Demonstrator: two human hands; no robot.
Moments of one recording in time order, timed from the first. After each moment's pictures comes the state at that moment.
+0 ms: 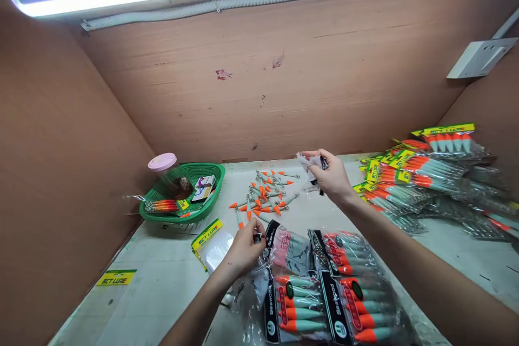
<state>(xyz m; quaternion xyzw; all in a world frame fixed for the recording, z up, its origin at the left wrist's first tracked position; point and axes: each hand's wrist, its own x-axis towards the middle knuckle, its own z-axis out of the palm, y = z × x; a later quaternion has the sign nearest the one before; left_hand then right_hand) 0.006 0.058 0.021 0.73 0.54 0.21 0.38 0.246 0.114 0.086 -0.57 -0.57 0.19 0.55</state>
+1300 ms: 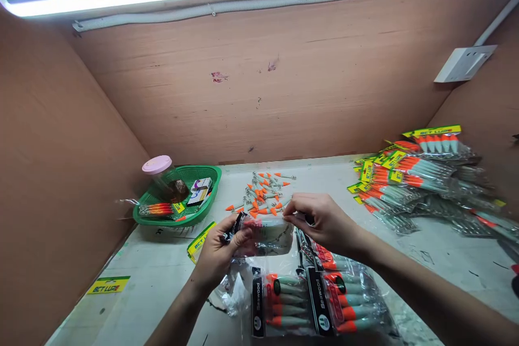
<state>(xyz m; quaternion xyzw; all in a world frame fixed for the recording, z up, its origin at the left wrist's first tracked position) -0.019 0.036 0.067 0.52 0.40 0.46 0.60 0.214 0.031 0.110 -0.39 -0.84 0.14 0.35</state>
